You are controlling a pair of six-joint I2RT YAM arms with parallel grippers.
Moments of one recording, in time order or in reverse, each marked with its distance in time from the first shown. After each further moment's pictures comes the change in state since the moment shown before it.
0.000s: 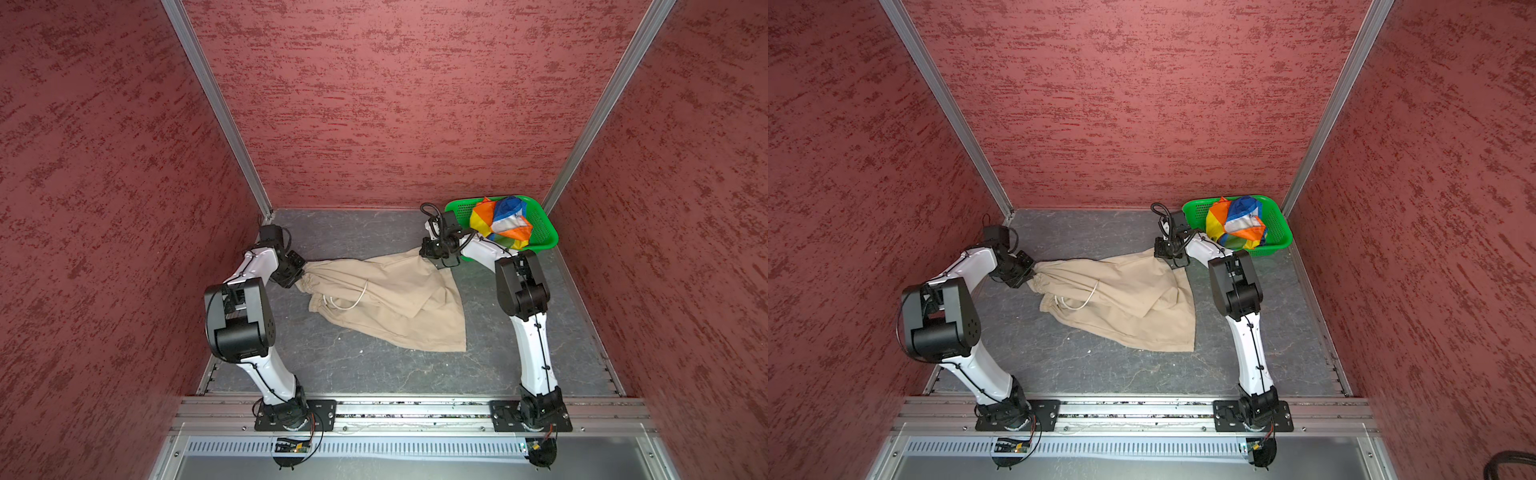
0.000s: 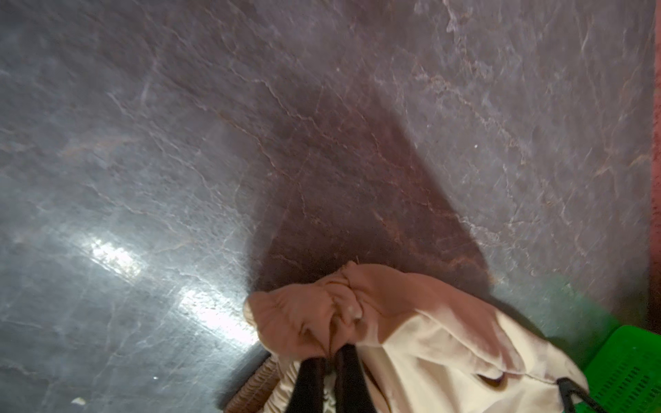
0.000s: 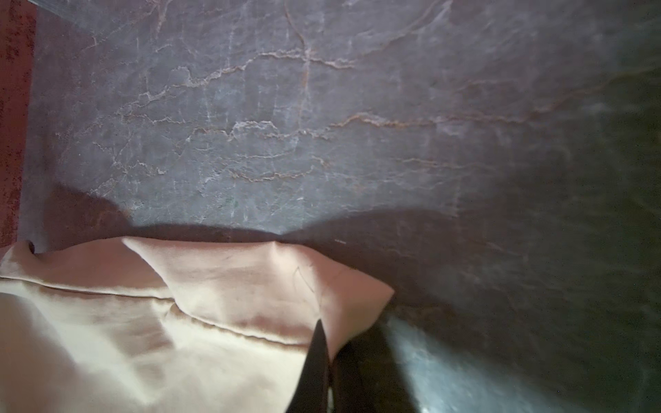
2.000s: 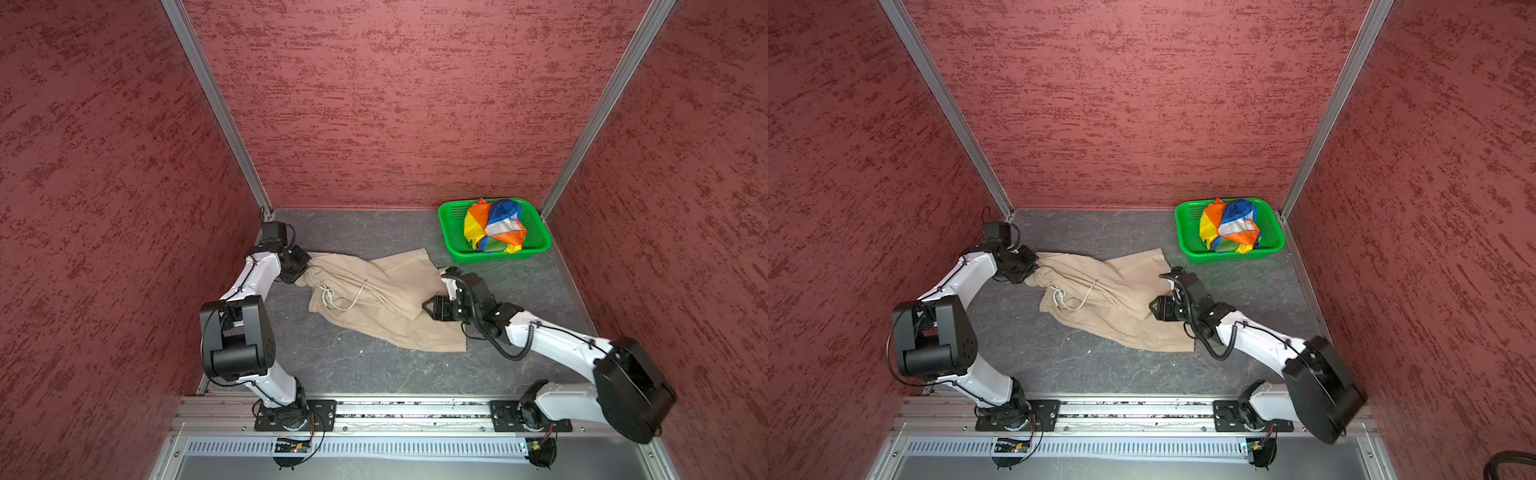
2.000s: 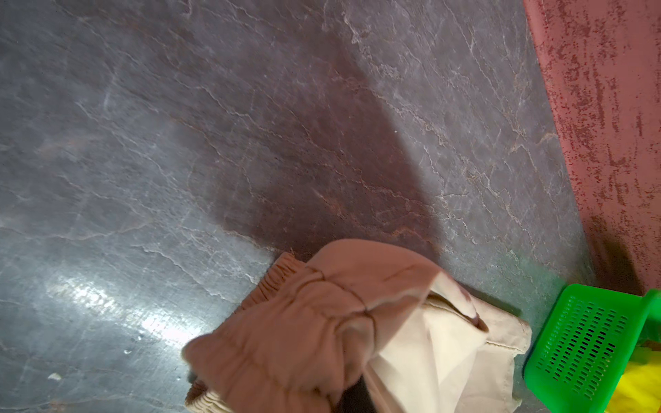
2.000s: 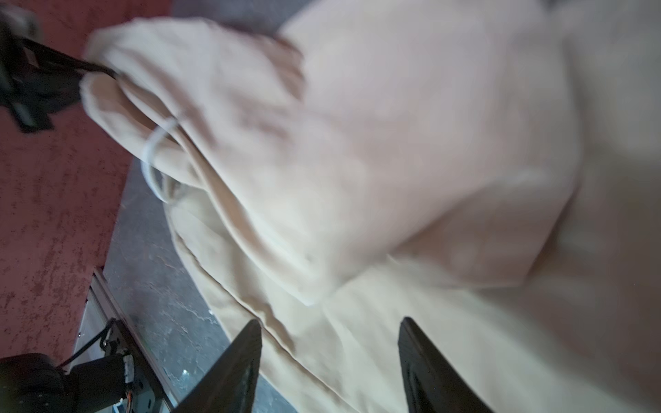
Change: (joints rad) left arm -0.056 -0.136 -0.067 0.063 0.001 -0.008; right arm 0.265 -1.018 -1.001 0.276 0.183 0.212
